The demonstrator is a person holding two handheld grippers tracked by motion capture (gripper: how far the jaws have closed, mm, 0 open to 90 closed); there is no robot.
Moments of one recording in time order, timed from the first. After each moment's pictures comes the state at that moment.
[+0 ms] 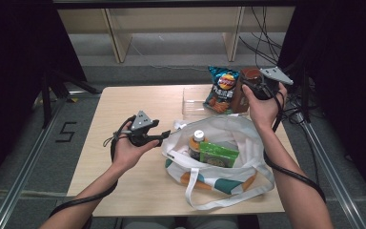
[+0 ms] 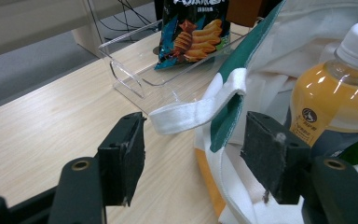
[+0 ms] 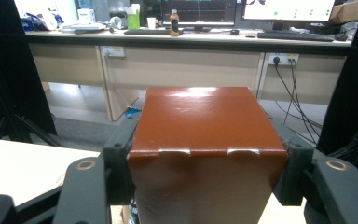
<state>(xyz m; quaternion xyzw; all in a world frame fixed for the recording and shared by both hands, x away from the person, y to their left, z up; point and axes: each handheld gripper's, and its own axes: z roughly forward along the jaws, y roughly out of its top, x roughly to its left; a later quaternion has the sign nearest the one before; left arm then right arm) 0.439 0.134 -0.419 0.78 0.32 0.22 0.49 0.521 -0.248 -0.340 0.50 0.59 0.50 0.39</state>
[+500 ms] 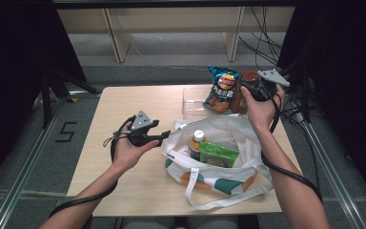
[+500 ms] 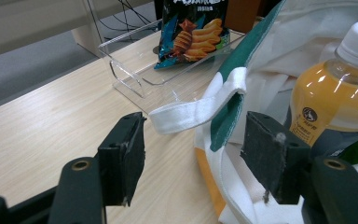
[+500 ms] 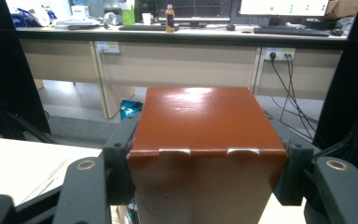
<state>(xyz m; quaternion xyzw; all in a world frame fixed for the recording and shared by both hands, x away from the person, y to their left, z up) 0.439 0.134 -0.419 0.78 0.32 0.22 0.49 0.526 -0.246 -0.350 0.50 0.59 0.49 0.40</state>
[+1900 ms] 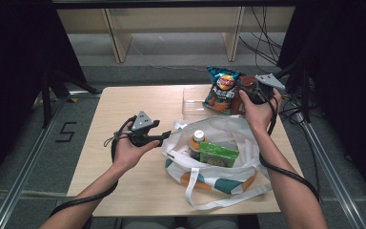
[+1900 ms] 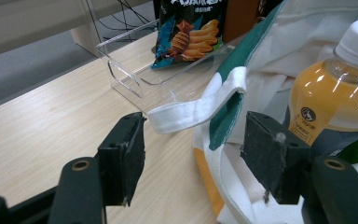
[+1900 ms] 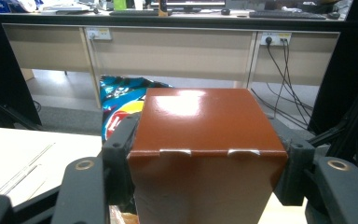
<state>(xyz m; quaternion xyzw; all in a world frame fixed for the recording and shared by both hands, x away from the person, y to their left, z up) 0.439 0.132 -0.420 0.79 0.32 0.22 0.49 0.536 -0.249 -0.373 0.52 0.60 0.47 0.39</state>
